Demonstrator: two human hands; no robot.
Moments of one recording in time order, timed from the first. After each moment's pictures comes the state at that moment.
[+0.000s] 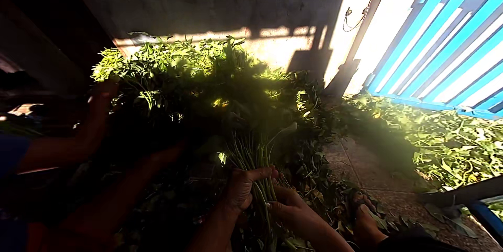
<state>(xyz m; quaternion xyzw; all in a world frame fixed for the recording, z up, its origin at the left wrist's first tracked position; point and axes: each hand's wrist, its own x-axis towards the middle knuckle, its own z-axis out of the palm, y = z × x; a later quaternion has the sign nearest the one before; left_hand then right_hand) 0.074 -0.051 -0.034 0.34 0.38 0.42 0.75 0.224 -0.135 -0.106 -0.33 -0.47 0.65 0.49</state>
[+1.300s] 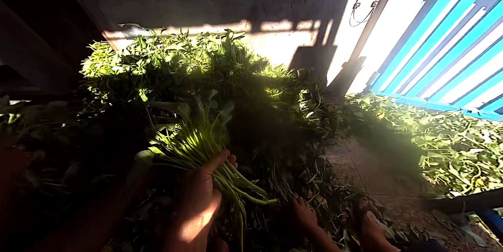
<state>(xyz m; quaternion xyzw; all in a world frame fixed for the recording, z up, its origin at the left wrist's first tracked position) 0.036 -0.019 0.009 0.26 0.46 0.61 0.59 0.279 -0.100 -0.306 -0.80 -0.50 0.33 -0.03</state>
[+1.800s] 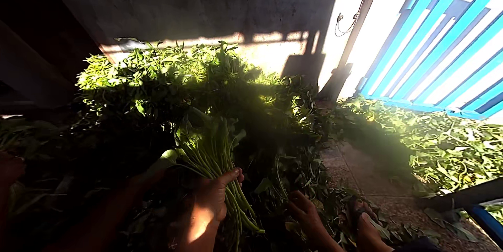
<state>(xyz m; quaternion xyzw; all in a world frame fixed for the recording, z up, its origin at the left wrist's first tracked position) 0.049 -0.019 -0.021 0.31 0.52 0.50 0.61 0.276 -0.121 -0.224 -0.59 -0.36 0.49 0.53</state>
